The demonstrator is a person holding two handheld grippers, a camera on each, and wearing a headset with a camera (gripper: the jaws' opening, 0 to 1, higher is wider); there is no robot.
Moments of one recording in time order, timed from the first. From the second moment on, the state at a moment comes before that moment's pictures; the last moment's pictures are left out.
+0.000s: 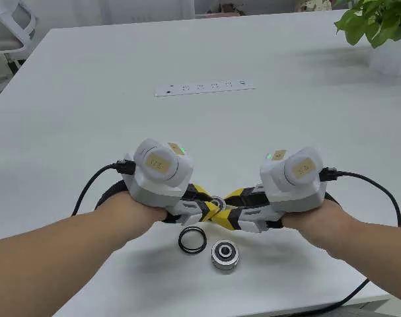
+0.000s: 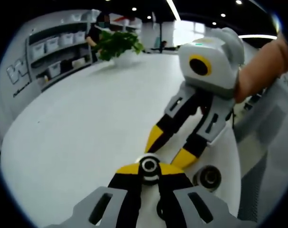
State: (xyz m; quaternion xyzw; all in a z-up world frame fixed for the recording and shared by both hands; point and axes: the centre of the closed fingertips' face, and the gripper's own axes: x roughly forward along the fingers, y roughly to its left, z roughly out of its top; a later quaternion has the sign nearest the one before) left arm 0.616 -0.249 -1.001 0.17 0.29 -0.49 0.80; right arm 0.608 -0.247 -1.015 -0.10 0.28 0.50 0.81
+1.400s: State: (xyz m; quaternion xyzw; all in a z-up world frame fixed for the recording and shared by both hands) left arm 0.616 -0.250 -1.002 0.17 0.29 -0.48 0.81; right arm 0.612 -0.267 -1.013 0.03 0.33 0.45 0.83
